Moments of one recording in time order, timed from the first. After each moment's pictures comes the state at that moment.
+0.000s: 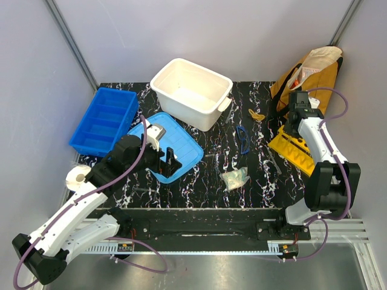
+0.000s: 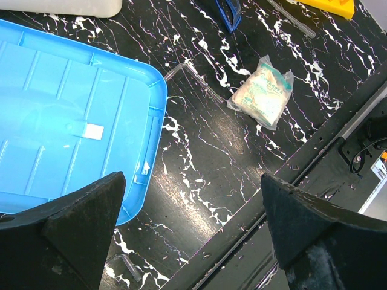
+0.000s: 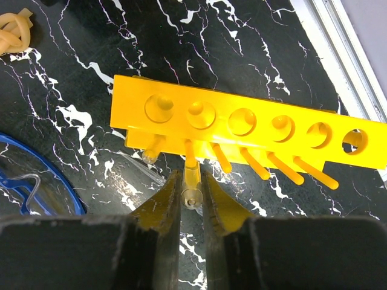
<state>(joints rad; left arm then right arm) -0.63 0.80 0.83 -0.51 0.21 -0.22 -0.04 1.54 1.27 -0.75 0.37 0.45</state>
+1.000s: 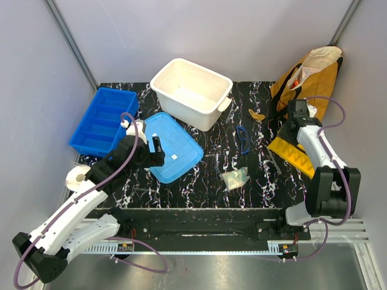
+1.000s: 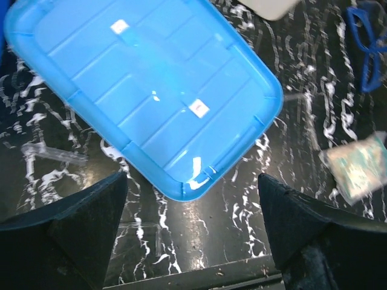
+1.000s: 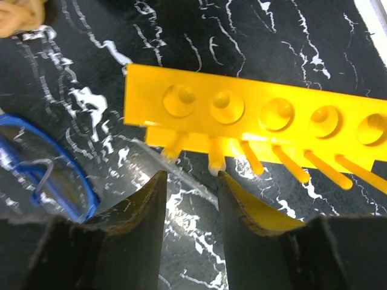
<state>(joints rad) -0.63 0.82 0.84 -0.64 -0.26 -0.48 -0.04 1.50 1.13 -0.63 0.30 0.50</state>
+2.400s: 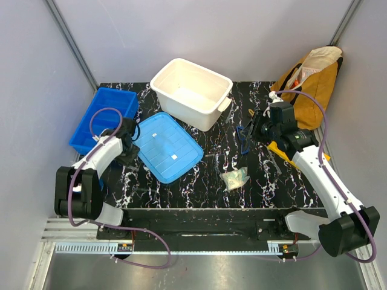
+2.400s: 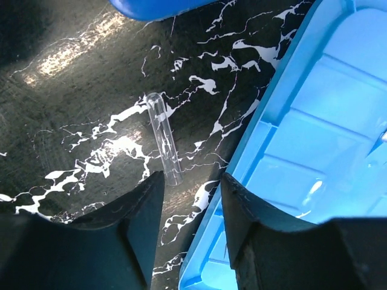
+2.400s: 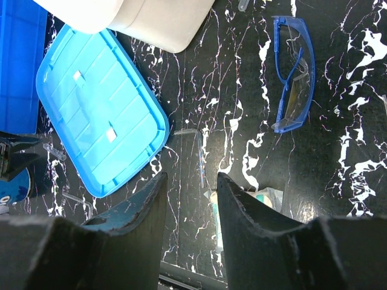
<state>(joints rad) -0.12 1.44 0.94 -0.81 -0.35 -1.16 0.32 1.17 1.12 -0.59 -0.12 0.53</state>
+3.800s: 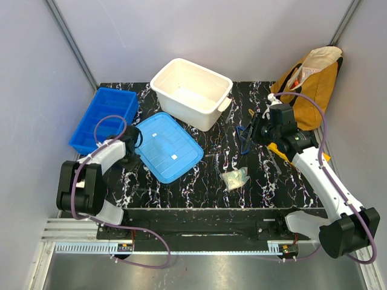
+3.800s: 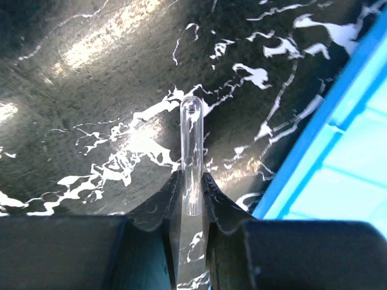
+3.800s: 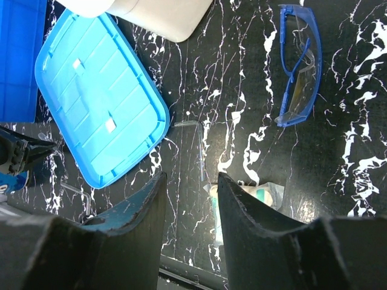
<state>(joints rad) -0.12 1.51 0.84 -0.73 -0.36 -1.19 0.32 1.15 1.09 -0.59 -0.14 0.51</state>
